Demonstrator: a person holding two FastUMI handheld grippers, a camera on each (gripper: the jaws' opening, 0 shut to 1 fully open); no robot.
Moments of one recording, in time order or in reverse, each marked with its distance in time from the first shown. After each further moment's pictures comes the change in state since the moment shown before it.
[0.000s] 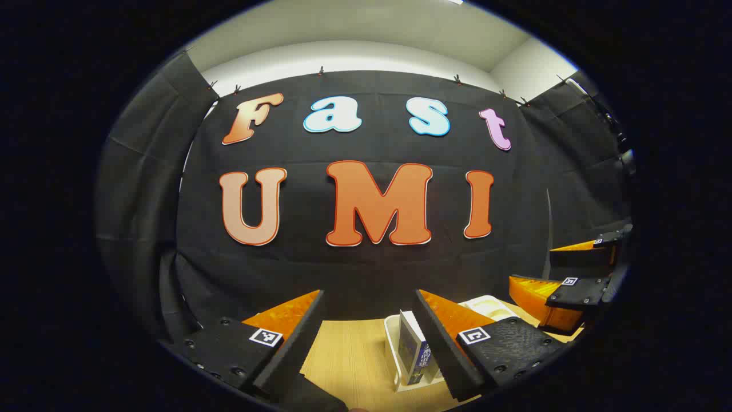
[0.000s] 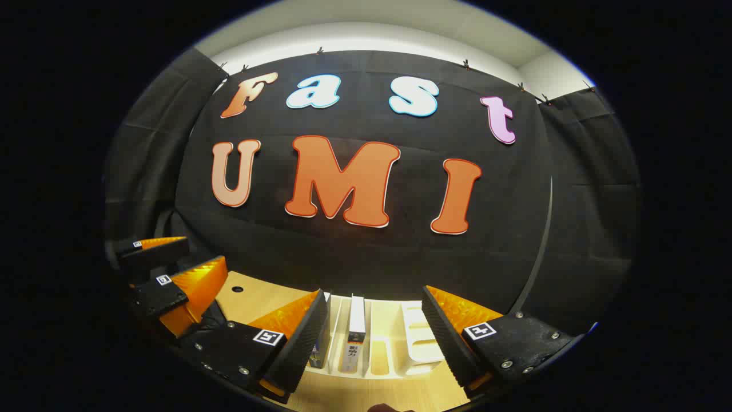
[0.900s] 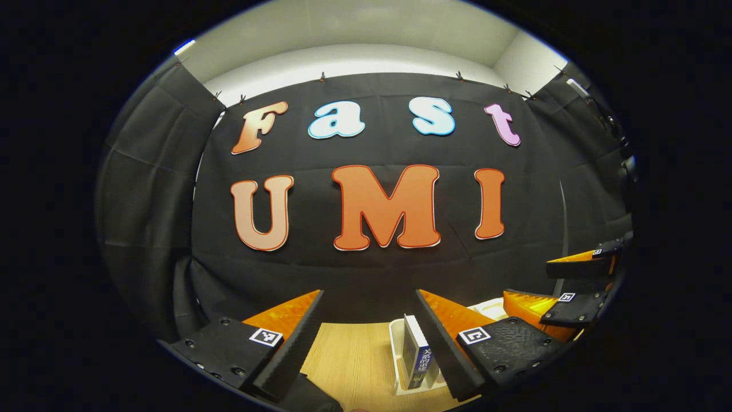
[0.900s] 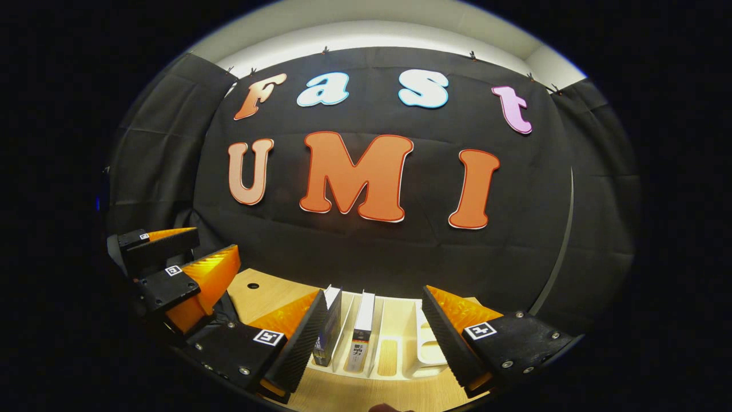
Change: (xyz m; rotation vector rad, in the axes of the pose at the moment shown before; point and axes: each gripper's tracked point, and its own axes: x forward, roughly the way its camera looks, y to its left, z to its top) left arm 0.001 -0.019 0.005 0.038 -0.011 0.082; right arm 0.007 -0.016 -0.015 -0.007 0.013 0.090
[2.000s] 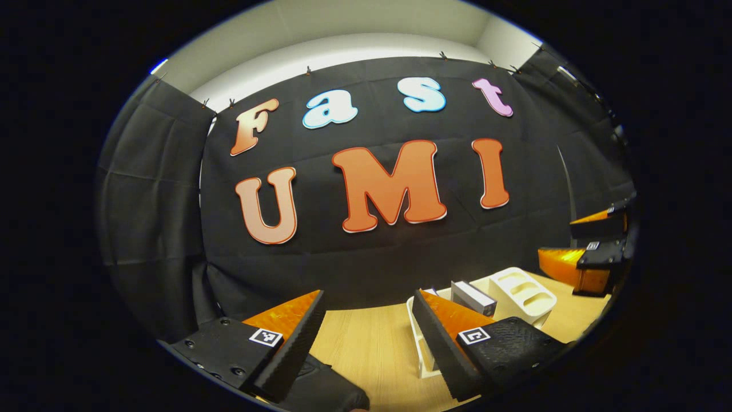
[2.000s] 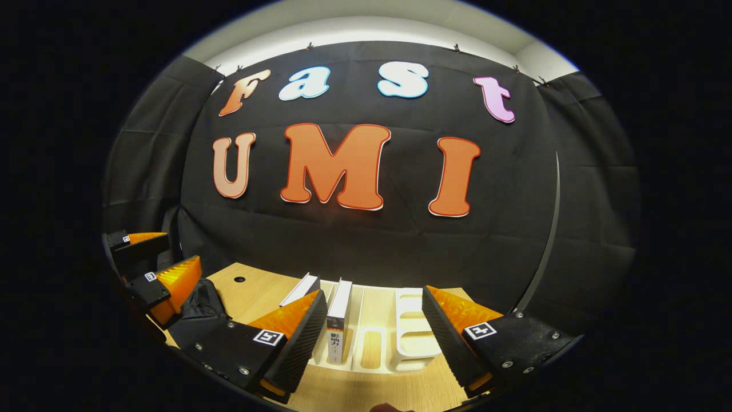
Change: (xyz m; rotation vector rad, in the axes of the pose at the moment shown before) left arm -0.021 0.013 -0.048 0.159 0.117 0.033; right arm -0.006 -0.044 -0.028 0.029 0.047 -0.059
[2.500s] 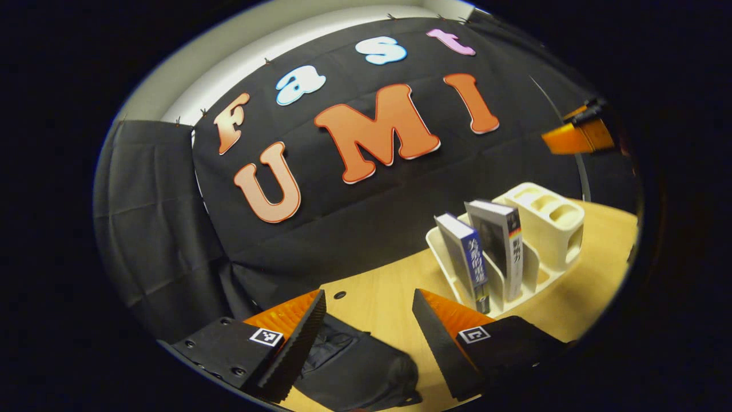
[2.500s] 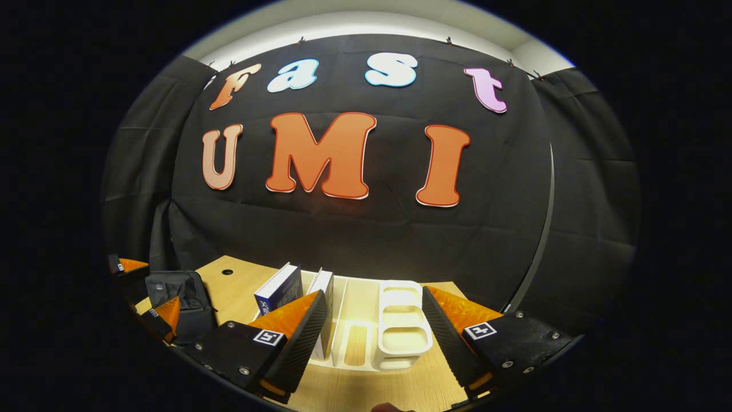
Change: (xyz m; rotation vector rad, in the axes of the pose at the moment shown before) left arm -0.024 0.014 -0.113 0.307 0.201 0.050; right arm 0.017 -0.033 -0.024 -0.011 0.039 -0.028
